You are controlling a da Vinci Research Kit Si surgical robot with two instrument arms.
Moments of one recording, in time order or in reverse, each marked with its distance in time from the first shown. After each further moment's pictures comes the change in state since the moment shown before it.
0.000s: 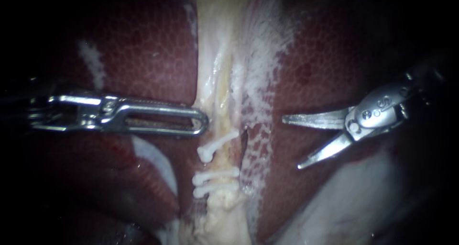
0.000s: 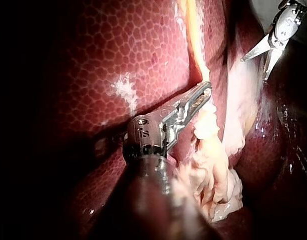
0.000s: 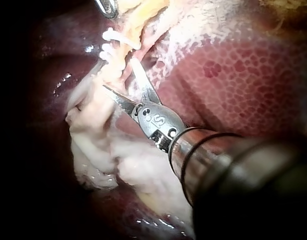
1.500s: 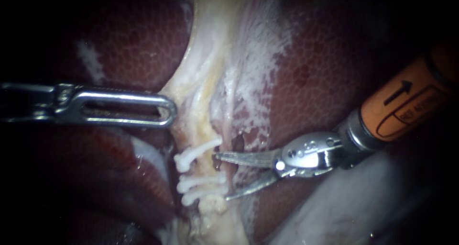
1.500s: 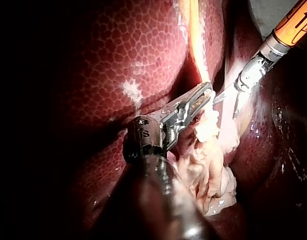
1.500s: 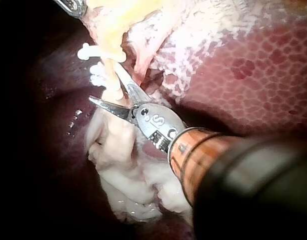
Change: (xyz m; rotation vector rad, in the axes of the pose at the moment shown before) right arm -0.003 -0.002 0.012 0.208 -0.032 0.159; left arm -0.004 -0.003 -0.005 0.012 -0.026 -0.024
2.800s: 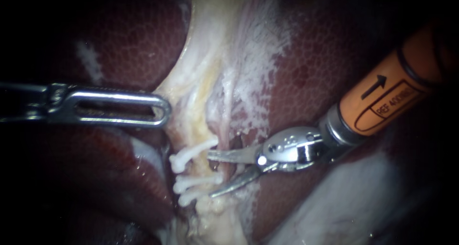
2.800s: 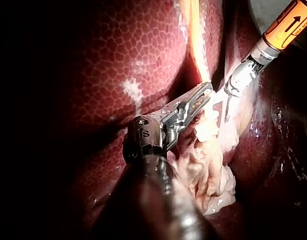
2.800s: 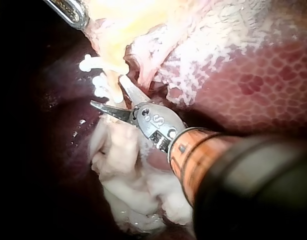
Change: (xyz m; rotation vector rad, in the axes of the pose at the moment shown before) right arm 0.000 0.001 0.003 0.075 -0.030 -0.019; left arm 0.000 -0.001 -0.001 0.000 -0.004 -0.001
